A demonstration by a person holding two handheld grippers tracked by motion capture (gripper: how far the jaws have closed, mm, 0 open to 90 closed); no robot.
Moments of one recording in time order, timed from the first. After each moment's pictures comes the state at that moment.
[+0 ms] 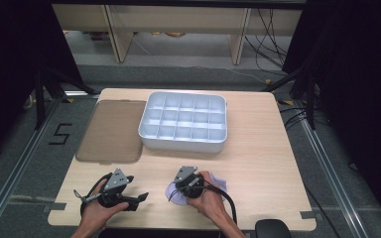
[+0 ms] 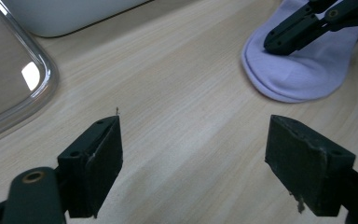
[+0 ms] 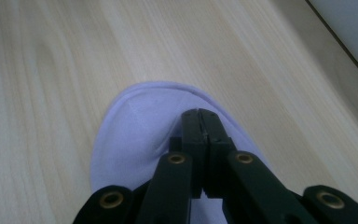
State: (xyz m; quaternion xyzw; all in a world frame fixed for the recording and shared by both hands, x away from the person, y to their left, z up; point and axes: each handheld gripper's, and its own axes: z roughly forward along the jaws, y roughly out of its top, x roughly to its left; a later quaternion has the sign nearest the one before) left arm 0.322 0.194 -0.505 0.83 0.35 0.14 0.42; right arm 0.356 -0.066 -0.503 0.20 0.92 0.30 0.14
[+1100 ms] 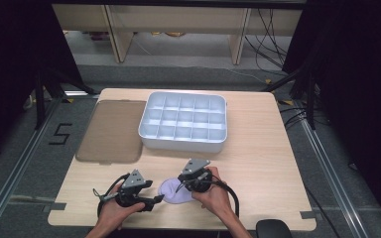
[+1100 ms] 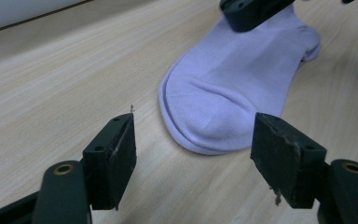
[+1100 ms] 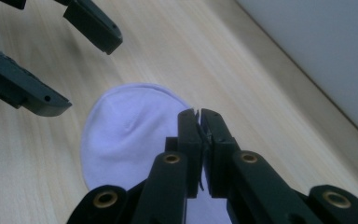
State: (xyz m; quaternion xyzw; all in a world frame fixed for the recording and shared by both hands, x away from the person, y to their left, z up) left arm 0.327 0.152 -0.512 0.83 0.35 0.08 0.44; right arm 0.361 -0.090 -0.482 0.25 0.89 0.36 0.13
